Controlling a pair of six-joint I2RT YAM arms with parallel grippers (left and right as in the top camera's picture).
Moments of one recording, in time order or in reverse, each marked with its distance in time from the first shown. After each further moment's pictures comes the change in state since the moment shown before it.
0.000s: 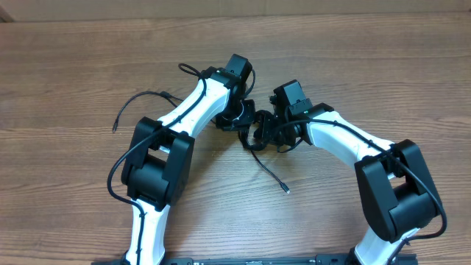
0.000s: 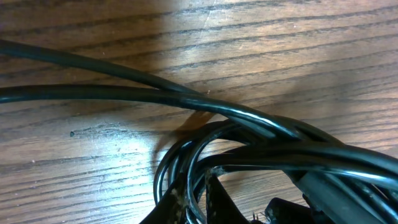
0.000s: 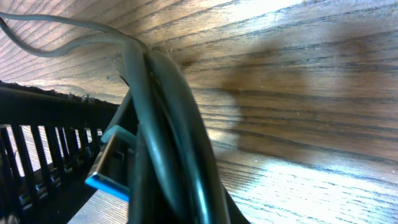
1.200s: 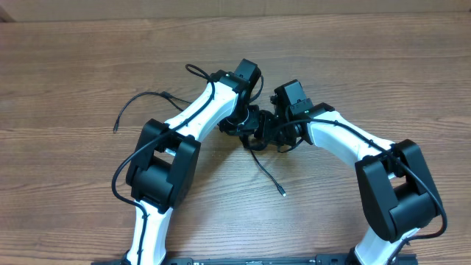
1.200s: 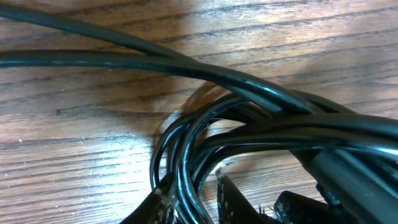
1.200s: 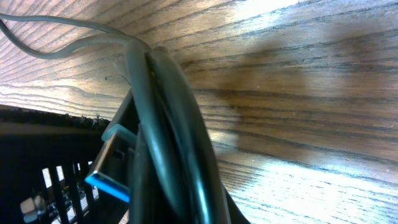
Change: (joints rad) left arm -0.050 0.000 0.000 -0.031 -0.074 -0.014; right arm -0.005 0.000 0.000 -0.003 -0.001 0.000
